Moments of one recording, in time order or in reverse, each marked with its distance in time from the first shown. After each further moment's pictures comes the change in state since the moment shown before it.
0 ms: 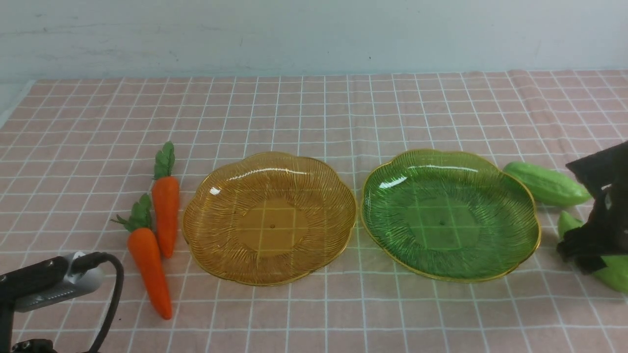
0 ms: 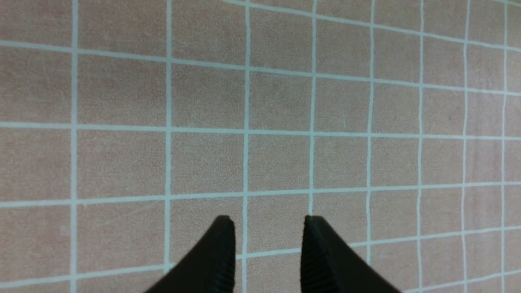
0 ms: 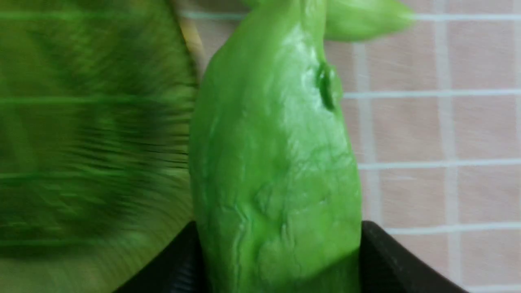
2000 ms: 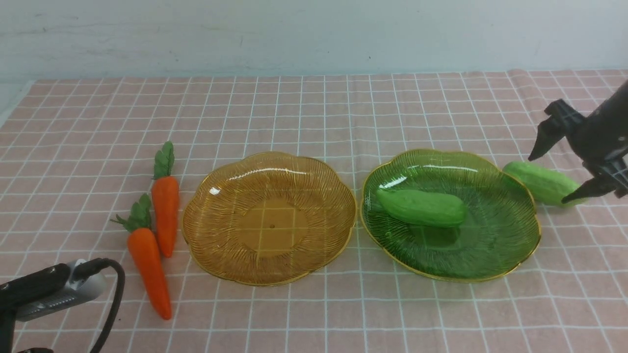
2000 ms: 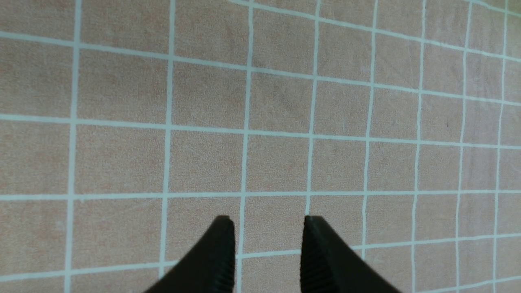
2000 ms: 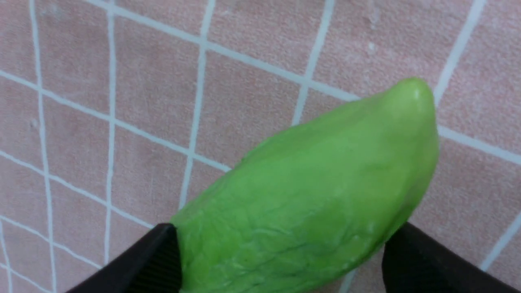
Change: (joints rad) right arm -0.168 0.328 -0.242 0.452 -0.249 0.920; left arm 0.000 0.000 0.000 0.000 -0.001 -0.035
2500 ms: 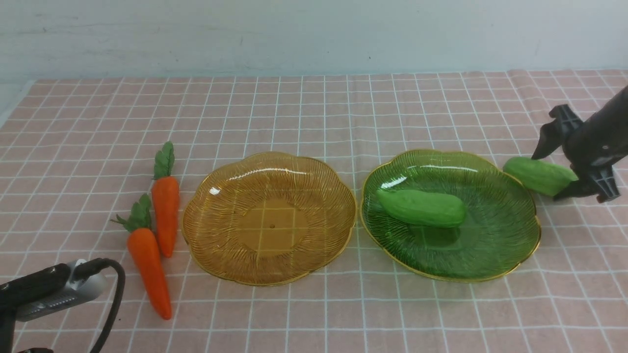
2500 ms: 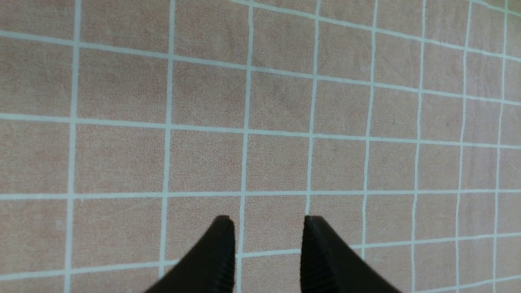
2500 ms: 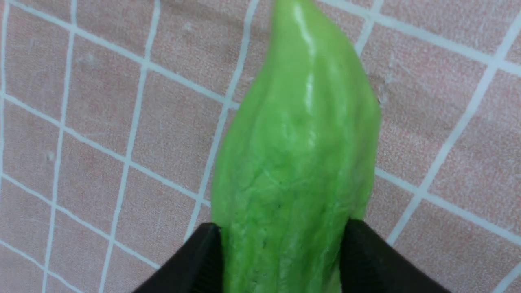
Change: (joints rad) right arm 0.000 0.001 -0.005 -0.113 -0.037 0.000; left arm 0.000 0.000 0.000 0.000 0.001 0.000
